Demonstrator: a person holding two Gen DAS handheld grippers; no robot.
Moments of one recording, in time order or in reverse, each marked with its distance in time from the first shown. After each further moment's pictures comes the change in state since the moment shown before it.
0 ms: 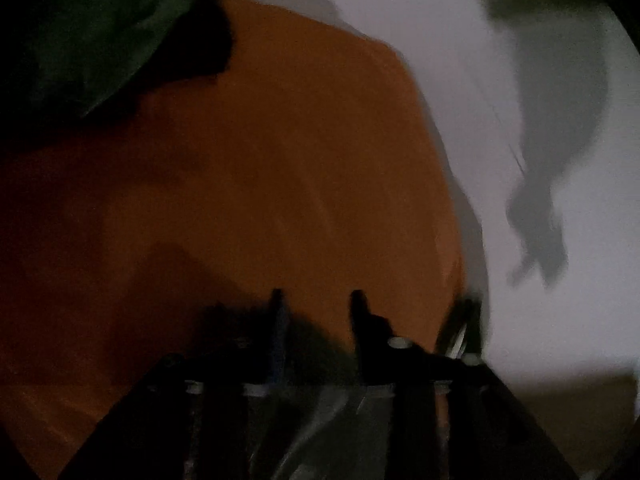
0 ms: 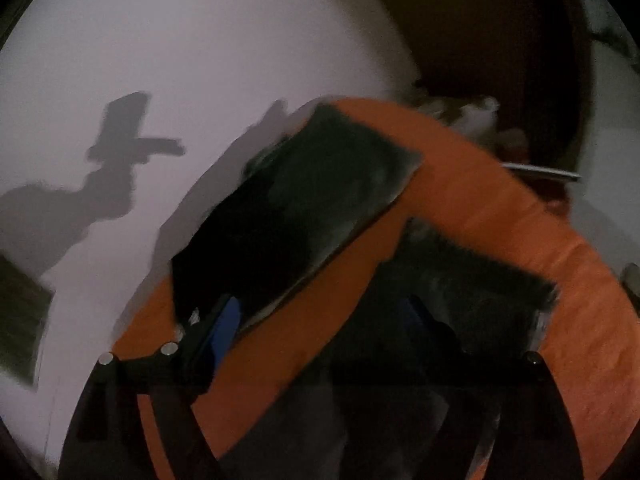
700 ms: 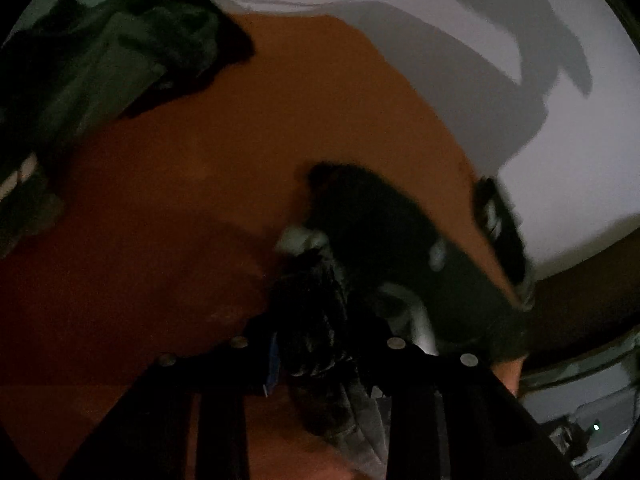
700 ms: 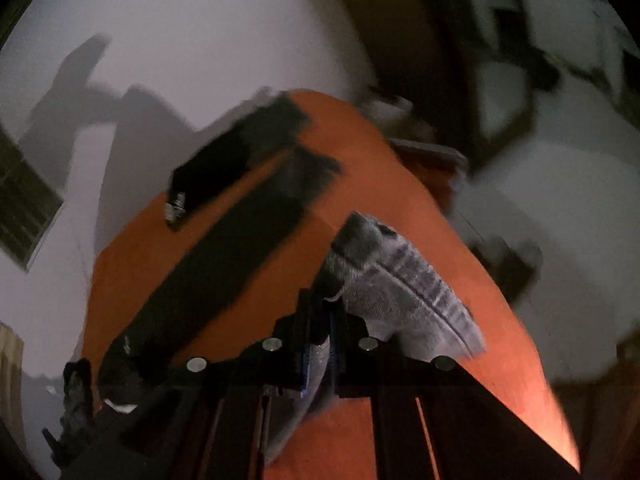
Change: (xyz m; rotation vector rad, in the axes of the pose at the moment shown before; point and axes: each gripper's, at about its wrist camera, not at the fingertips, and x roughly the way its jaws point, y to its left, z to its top) left arm -0.105 0.082 -0.125 0.256 0.002 0.030; right arm -0.300 -0.104 -0.159 -0.195 -0.027 -0.044
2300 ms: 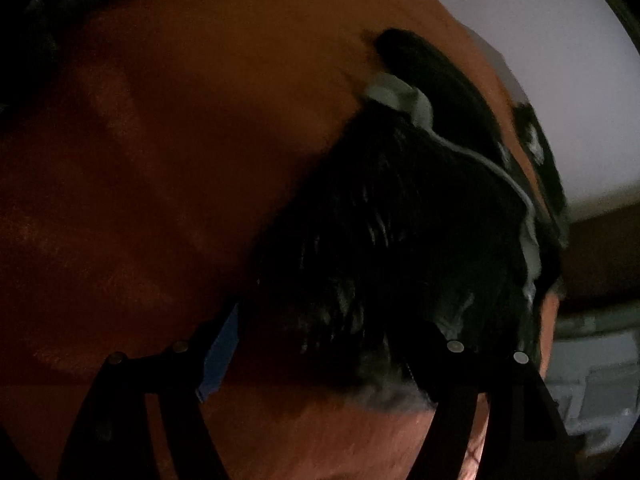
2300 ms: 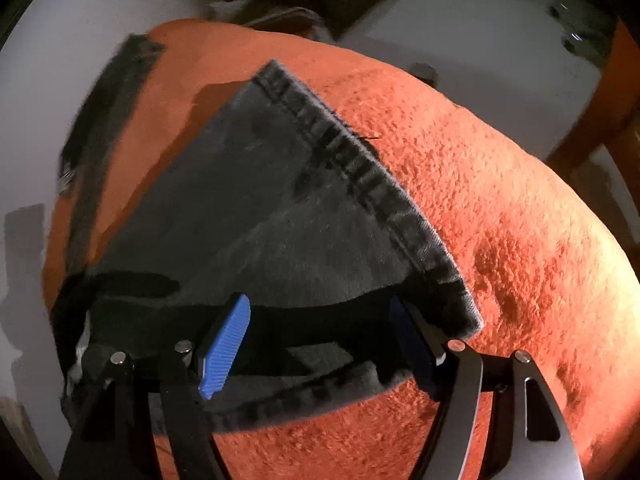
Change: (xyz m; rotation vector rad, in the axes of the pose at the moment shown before) left arm 0.058 0.073 -0.086 0.042 0.225 0.126; right arm -0.003 -0.124 -0.250 0.502 0.302 -0.247
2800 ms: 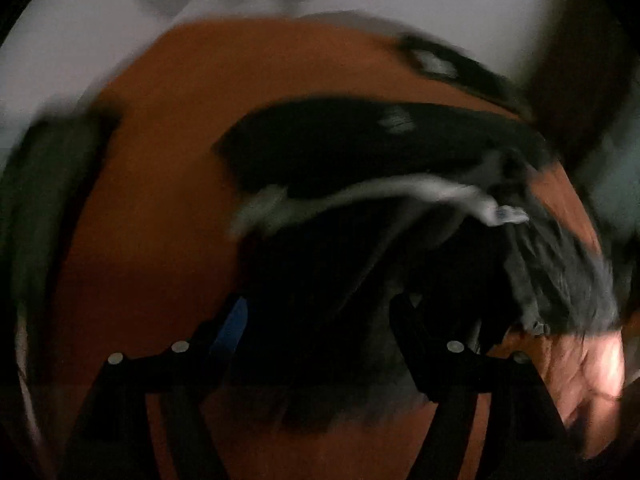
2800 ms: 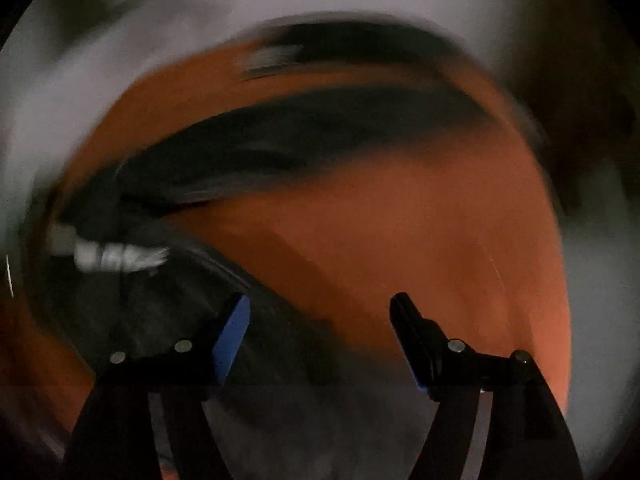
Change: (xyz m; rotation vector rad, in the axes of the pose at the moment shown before) left arm -0.064 -0.073 0.006 0.562 -0.076 0.060; right arm 0.015 0.212 0.027 -0.761 -0.074 0.145
